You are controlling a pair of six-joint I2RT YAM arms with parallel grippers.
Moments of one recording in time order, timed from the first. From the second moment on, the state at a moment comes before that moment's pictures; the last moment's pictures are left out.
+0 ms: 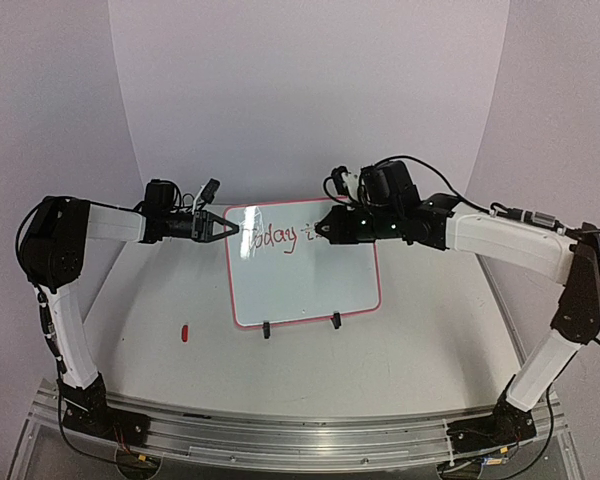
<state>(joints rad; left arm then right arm) -0.23 1.96 1.25 0.22 1.22 -0.27 0.78 1.69 1.42 -0.30 -0.08 0.44</state>
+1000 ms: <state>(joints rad) -0.23 1.96 1.25 0.23 1.22 -0.28 0.99 2.04 1.66 -0.31 0.08 0.33</state>
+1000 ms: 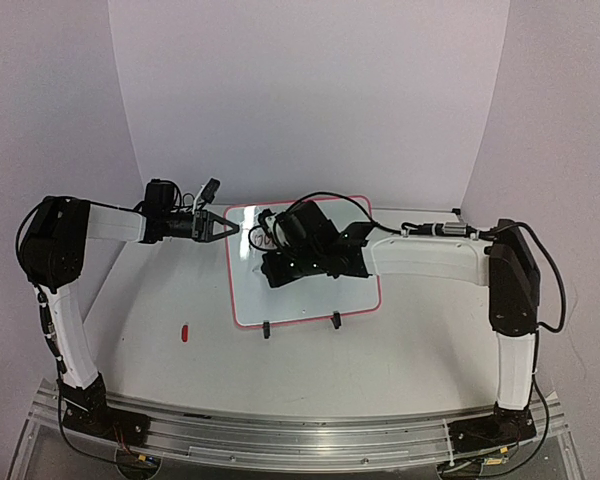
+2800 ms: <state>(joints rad) -0.23 1.96 1.25 0.23 1.21 -0.28 1.00 2.12 1.75 -0.52 0.01 0.35</state>
